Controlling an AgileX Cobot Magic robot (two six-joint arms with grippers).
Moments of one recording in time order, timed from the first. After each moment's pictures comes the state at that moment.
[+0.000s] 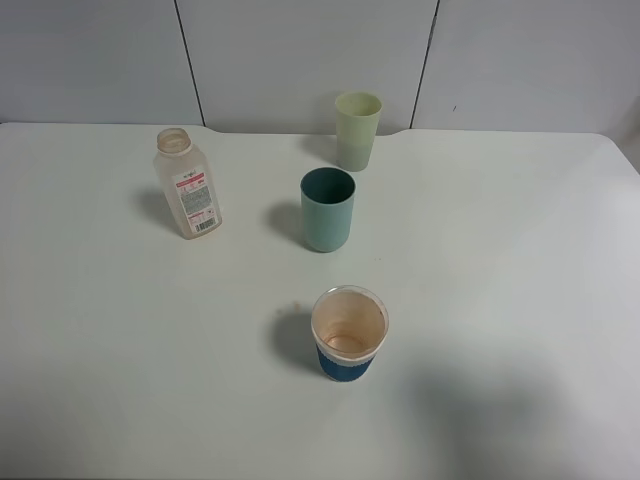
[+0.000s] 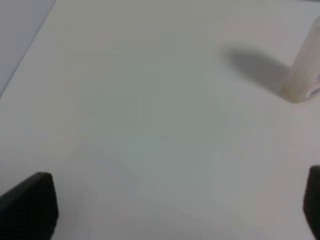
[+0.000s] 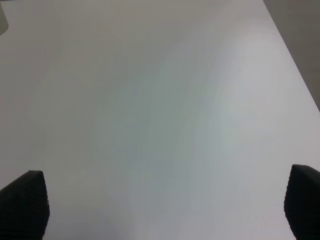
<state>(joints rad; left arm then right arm) 0.03 -0.01 -0.51 0.10 1.05 -0.14 -0.10 0.00 -0.51 0.01 1.07 -0.05</state>
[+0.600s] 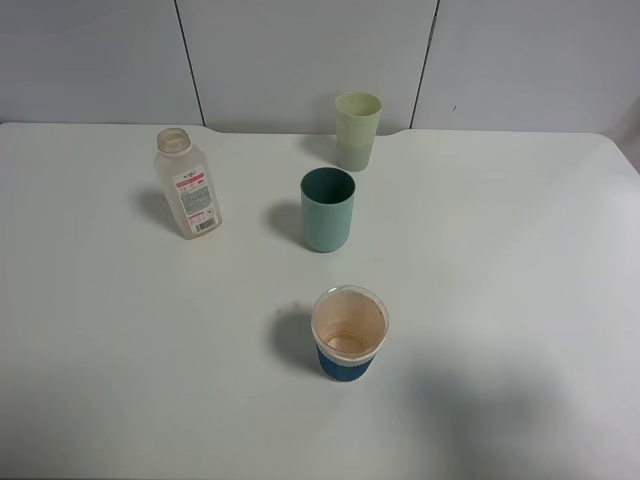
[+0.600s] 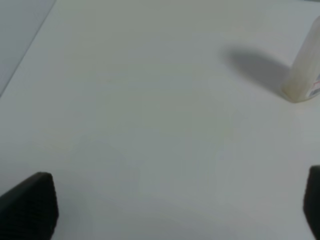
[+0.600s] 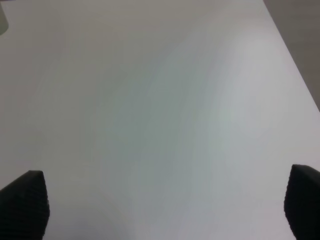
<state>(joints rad) 0.03 -0.01 -0.51 0.10 1.05 -0.14 -0.10 0.00 -0.51 0.01 1.07 -0.05</state>
